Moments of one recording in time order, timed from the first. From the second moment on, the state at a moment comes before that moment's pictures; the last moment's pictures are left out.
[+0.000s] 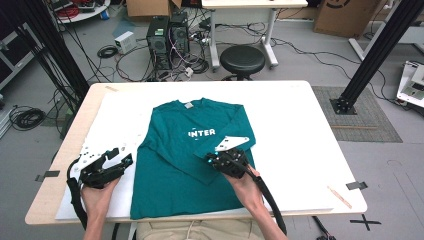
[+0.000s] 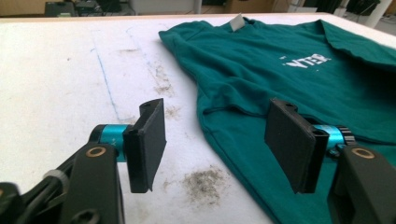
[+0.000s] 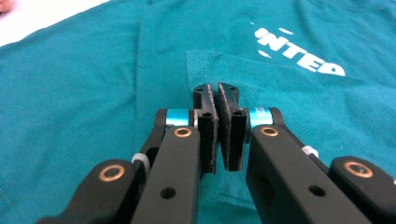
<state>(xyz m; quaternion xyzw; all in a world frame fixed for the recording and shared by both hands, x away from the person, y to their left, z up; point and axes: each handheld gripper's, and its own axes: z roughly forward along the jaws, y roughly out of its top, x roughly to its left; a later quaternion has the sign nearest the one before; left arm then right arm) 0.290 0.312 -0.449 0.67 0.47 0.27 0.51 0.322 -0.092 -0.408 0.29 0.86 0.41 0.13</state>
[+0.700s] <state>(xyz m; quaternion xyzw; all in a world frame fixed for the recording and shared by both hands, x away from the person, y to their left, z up) 0.290 0.310 -0.448 0.68 0.46 0.27 0.50 0.322 -0.027 -0.426 0.26 0.87 0.42 0.08</state>
